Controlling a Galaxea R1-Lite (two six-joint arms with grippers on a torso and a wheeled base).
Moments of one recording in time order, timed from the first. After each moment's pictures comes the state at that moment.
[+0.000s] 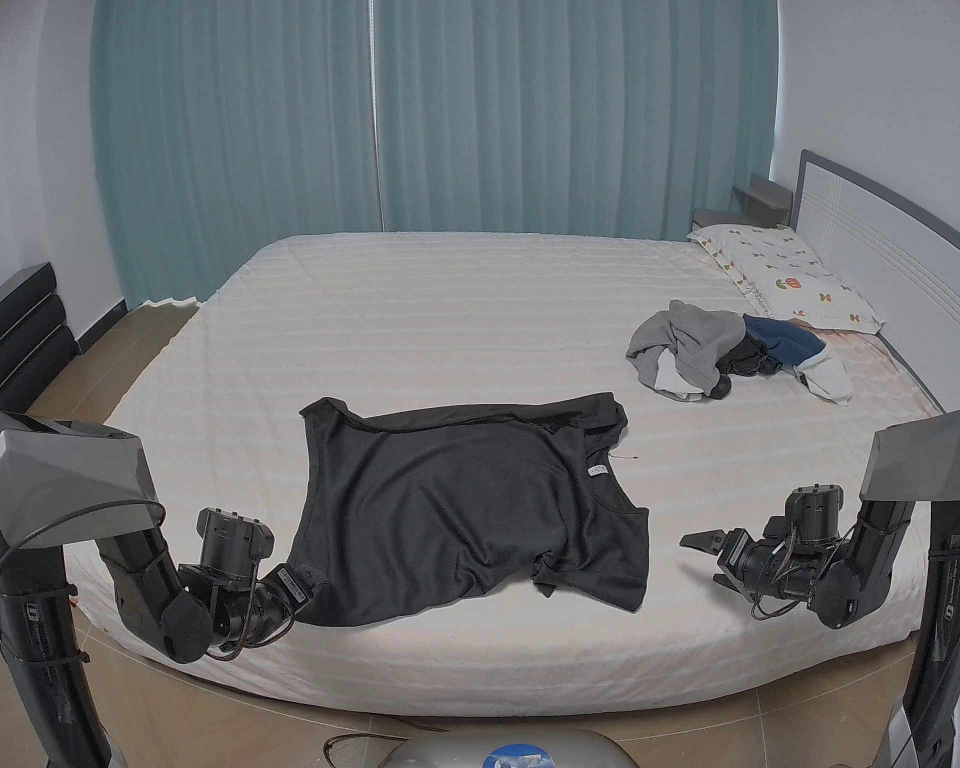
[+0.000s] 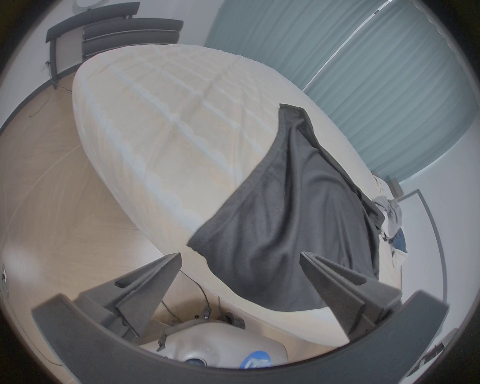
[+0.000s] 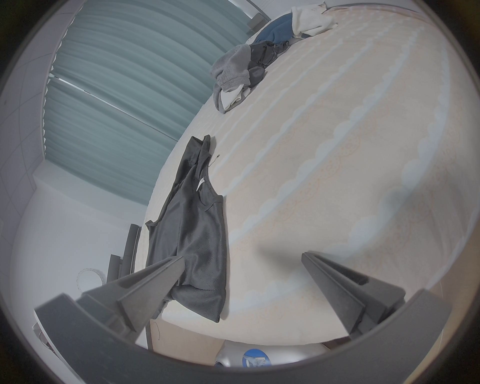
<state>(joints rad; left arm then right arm) -0.23 2.18 -0.45 -0.88 0.09 -0.90 0.07 2.32 -0.49 -1.22 0.32 0.77</state>
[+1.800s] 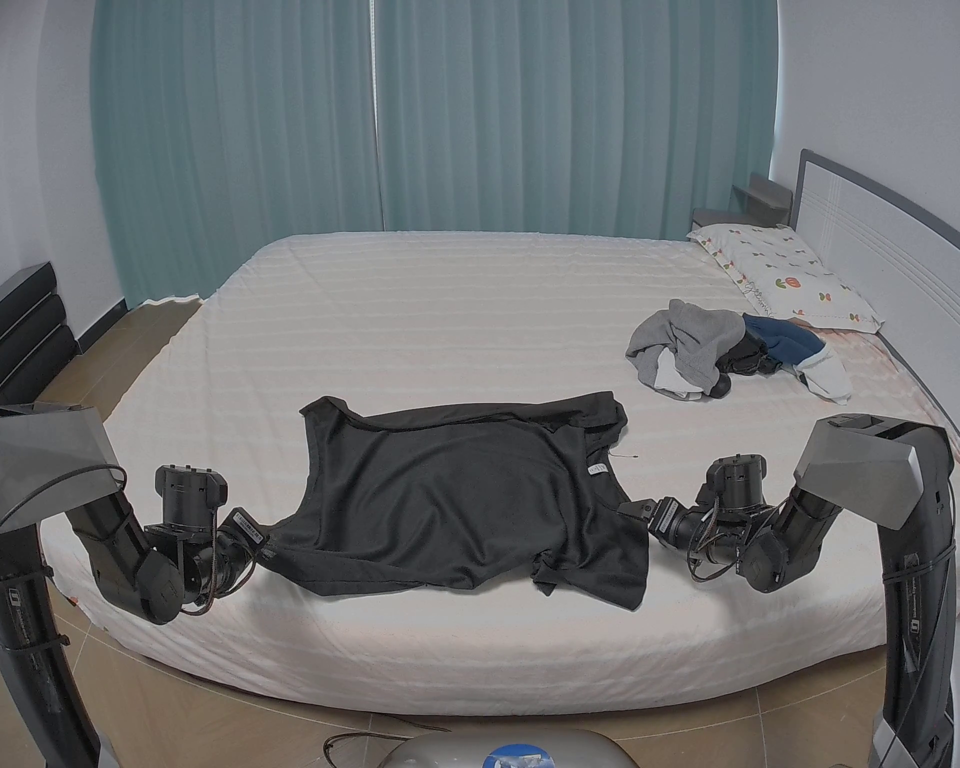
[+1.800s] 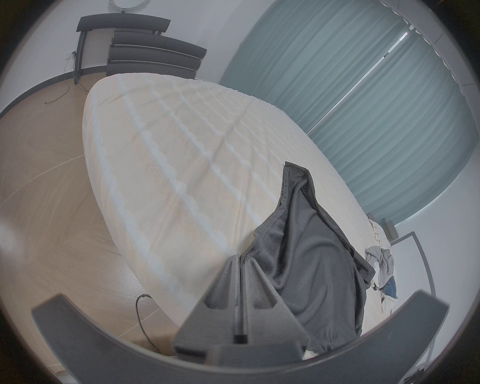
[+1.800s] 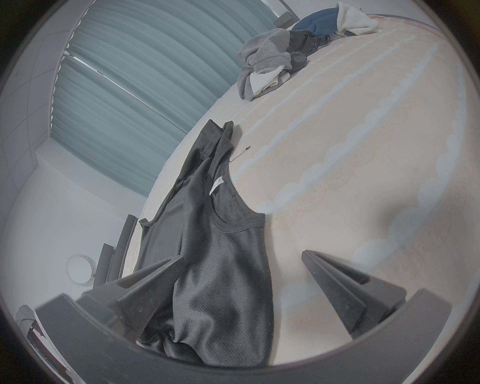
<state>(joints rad) -0.08 2.14 -0.55 -0.91 0.13 -0.91 0.21 2.48 -0.95 -0.97 0.21 0.75</state>
